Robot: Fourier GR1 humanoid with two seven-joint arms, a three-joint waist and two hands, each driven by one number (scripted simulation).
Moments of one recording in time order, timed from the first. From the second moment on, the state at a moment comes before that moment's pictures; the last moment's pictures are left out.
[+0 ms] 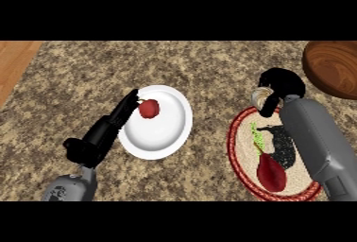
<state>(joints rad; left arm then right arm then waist) -0.14 0.11 -0.16 -1.58 0.02 -0.17 0.07 -0.75 -0.30 0.03 -0.72 1.00 0.17 0.27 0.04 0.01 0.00</state>
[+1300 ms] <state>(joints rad) -0.15 0.09 -0.16 -1.58 -0.01 -0.16 0.07 -1.01 -0.52 -0.22 -0.50 1.03 -0.40 0.26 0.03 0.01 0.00</state>
